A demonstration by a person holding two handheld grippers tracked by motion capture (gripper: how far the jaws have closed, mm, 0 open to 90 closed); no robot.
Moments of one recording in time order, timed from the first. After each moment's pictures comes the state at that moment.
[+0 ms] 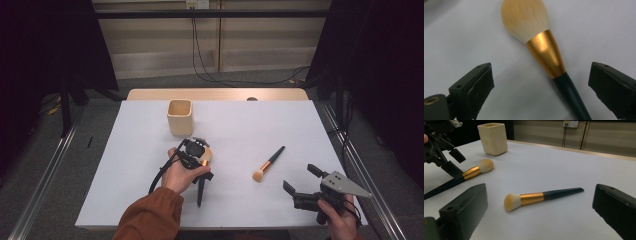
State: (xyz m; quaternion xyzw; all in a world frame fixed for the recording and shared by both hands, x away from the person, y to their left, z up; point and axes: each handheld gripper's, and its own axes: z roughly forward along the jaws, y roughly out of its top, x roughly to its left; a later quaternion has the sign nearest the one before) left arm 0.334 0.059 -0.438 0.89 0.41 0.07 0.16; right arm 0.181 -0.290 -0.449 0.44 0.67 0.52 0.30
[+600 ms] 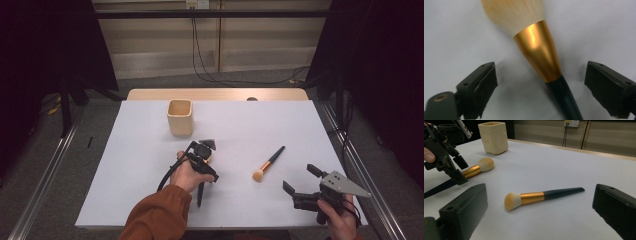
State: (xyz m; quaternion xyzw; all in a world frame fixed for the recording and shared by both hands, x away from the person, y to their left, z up) left arm 0.337 0.038 -0.455 0.89 0.43 0.05 0.10; right arm 0.181 -0.289 -0.450 0.44 0.68 0.51 0.29
